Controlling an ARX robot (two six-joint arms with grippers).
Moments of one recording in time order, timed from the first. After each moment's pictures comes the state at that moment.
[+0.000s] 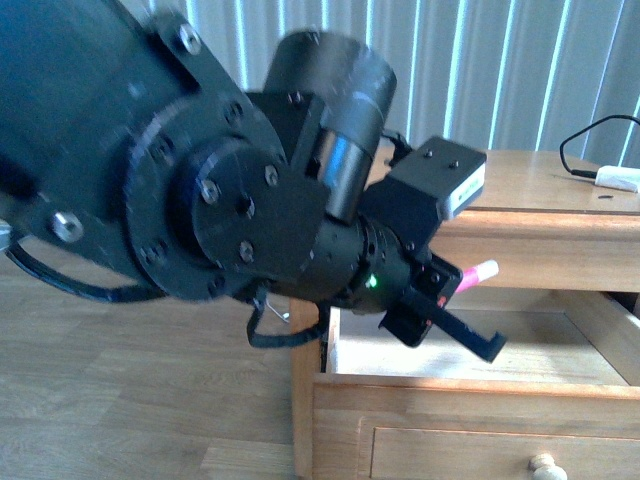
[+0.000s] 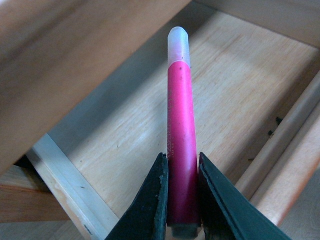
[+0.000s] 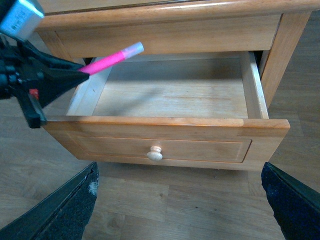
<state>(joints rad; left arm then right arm) -0.57 2.00 1.26 0.27 0.12 0.34 -0.07 0.59 0.43 -0.23 -0.21 0.06</state>
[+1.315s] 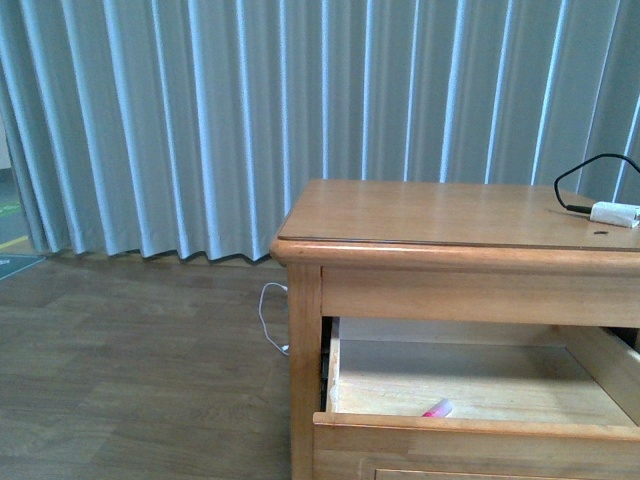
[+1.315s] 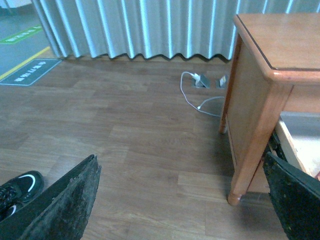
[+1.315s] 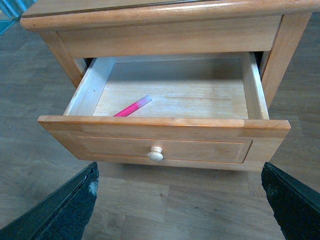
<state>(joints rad) -0.43 0.65 0.39 0.16 -0.55 -0.01 -0.07 0.59 0.43 -0.23 -0.21 0.06</state>
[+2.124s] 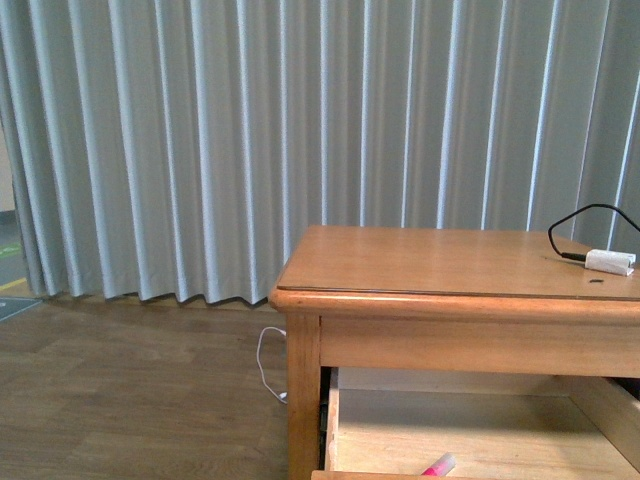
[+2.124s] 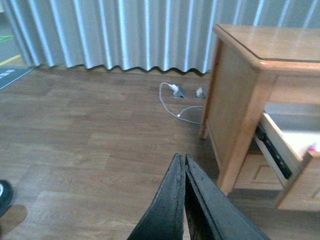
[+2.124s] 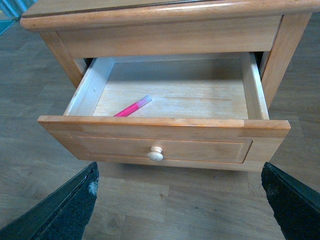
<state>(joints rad) -0.02 0.28 0.08 0.19 -0.01 -0.01 -0.07 0.59 0.43 -0.23 -0.21 0.06</state>
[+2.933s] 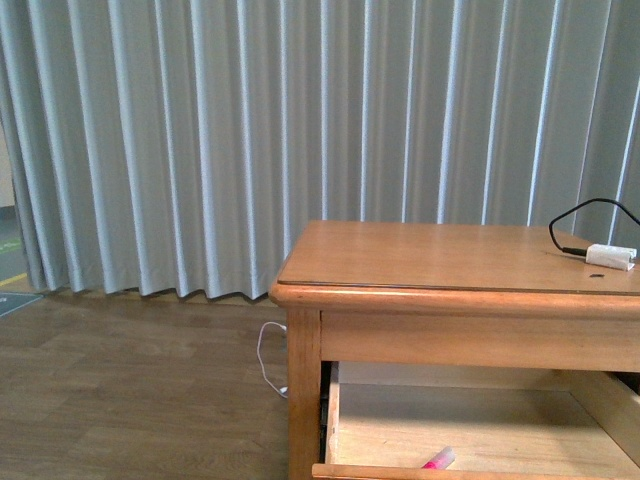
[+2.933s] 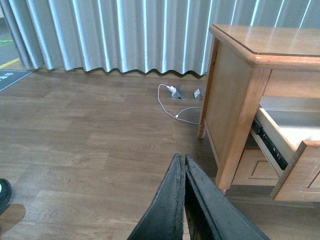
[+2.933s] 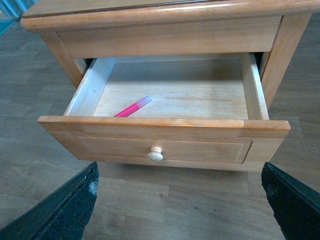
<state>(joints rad) 0.00 0.00 0.02 0.00 0.00 0.00 -0.07 0.59 0.43 -0.23 -0.21 0.06</state>
